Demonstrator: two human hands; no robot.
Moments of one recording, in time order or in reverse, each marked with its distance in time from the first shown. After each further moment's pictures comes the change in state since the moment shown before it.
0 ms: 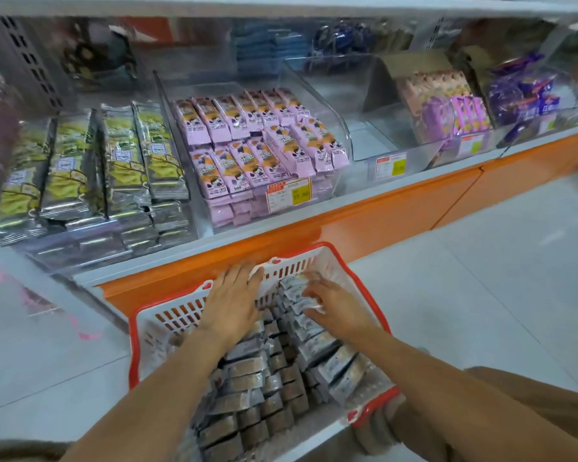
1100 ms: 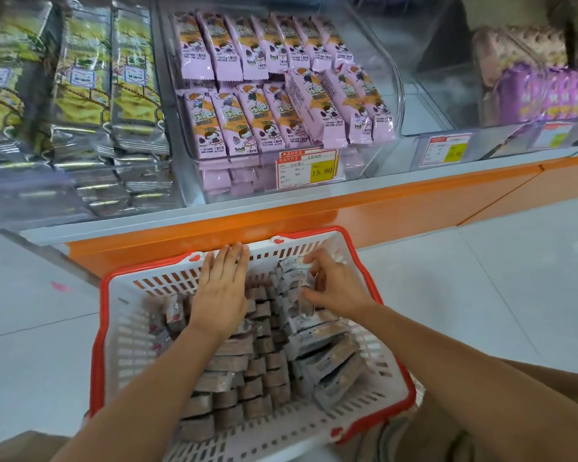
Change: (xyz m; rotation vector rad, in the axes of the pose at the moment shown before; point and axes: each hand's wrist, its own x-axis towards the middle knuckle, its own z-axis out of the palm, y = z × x) left_hand 0.003 -0.001 0.087 -0.030 -0.063 -0.255; right_hand 0.048 0.036 0.002 0.174 -0.171 0.012
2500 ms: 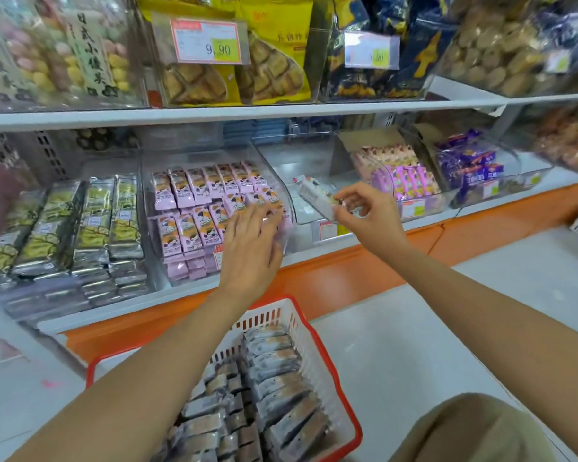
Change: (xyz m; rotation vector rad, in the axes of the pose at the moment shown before) left_hand 0.082 0.124 -0.221 -0.209 0.562 0.210; right_hand -0.055 -0.082 -0.256 0.124 0.753 -0.329
